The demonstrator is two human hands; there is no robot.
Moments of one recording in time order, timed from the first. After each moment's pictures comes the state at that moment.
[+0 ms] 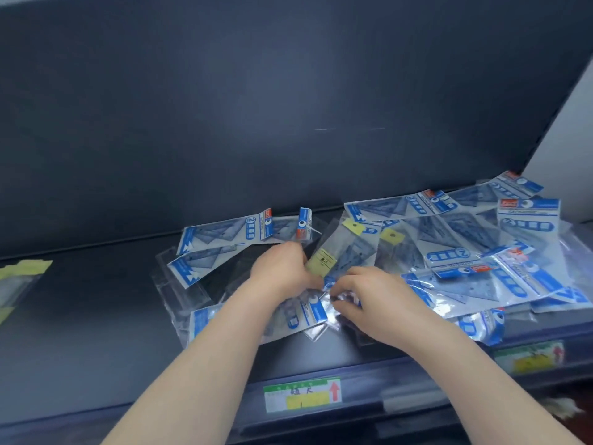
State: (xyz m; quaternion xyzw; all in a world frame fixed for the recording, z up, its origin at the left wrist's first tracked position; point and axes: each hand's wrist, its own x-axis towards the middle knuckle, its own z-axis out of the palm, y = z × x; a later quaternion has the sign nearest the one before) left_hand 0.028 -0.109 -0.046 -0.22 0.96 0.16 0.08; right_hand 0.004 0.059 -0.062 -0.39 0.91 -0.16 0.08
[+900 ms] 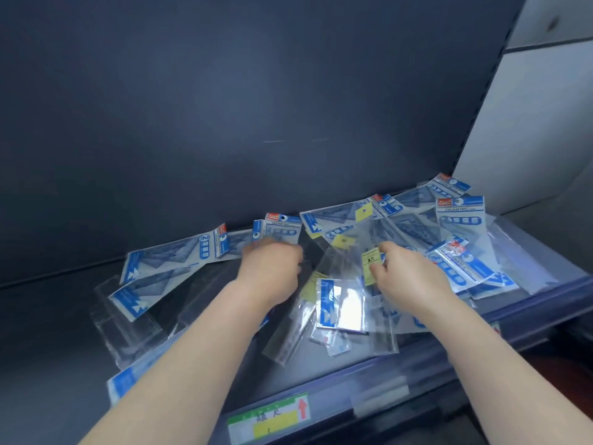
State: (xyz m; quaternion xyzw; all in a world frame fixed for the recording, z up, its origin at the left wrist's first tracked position) left_hand -0.004 -0.091 -0.056 -0.02 1.00 0.03 0.03; right_hand -0.042 0.116 -0.053 -0.09 0.98 -0.16 0.05
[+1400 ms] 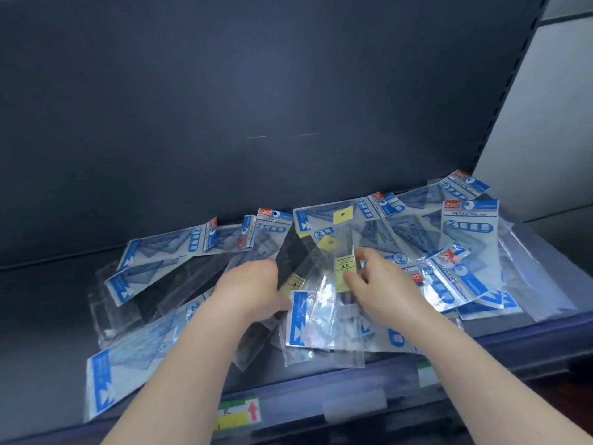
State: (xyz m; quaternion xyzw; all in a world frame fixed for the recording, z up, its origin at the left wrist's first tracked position) left_hand 0.008 -0.043 -0.032 -0.21 0.96 0.05 0.18; right_hand -0.065 0.136 -0.074 -0.19 0.92 -0.32 0.13
